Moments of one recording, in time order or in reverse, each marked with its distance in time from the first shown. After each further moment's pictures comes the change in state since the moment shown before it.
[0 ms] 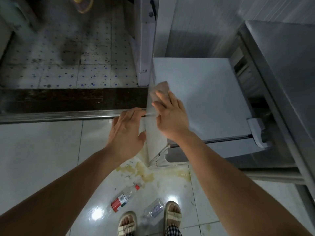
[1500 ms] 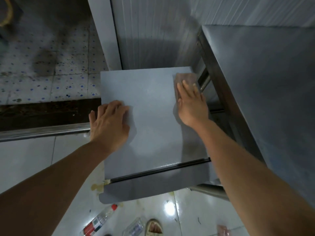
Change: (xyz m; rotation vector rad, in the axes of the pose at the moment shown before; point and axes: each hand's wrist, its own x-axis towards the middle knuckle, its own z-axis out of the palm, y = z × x) left_hand 0.118 0.083 0.060 0.191 0.049 -0.088; right_hand 0.034 0.230 -0.025 0.034 0.037 0.266
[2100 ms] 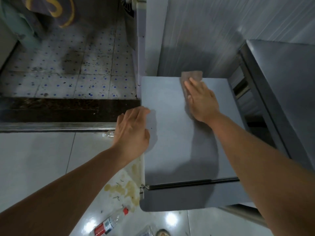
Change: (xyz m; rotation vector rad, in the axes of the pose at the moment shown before) left_hand -0.011 -0.048 -0.018 -0.163 0.067 0.082; right_hand 0.049 -0.076 -0.001 -0.054 0.058 -0.182
